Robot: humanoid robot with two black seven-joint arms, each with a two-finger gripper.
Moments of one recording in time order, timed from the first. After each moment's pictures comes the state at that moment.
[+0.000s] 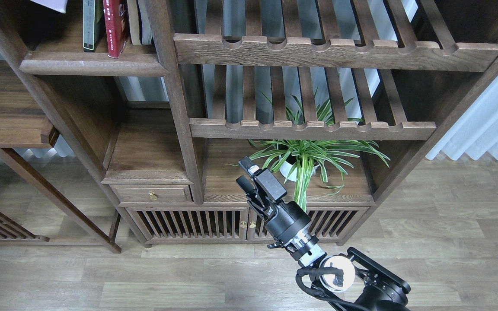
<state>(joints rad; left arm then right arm) -1.17 0.48 -1.23 -0.80 0.81 -0.49 0.27 0.17 0.01 0.78 1.12 0.25 0.58 0.05</state>
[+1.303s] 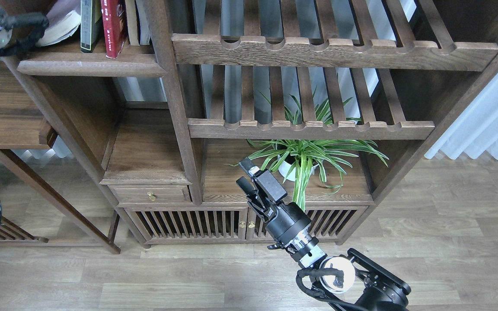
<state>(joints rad) -0.84 0.47 -1.24 -1.20 0.67 -0.13 0.15 0.16 0.02 0.76 1.12 0.25 0.58 0.05</state>
